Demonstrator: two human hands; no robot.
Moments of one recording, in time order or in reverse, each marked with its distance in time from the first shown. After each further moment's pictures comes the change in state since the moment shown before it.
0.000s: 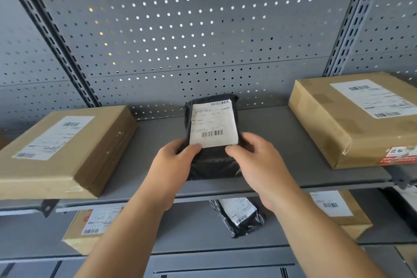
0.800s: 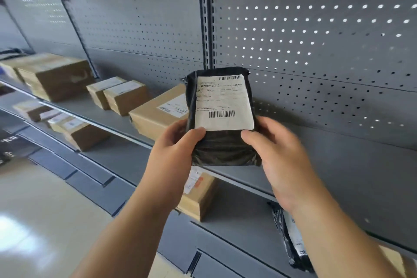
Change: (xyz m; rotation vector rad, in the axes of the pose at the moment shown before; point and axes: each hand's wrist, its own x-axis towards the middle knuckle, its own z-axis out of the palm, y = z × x) left_hand -0.098 -0.002 -0.138 -0.421 0.507 0.079; right_hand -0.033 -0.066 0.123 0.231 -0.484 -0.310
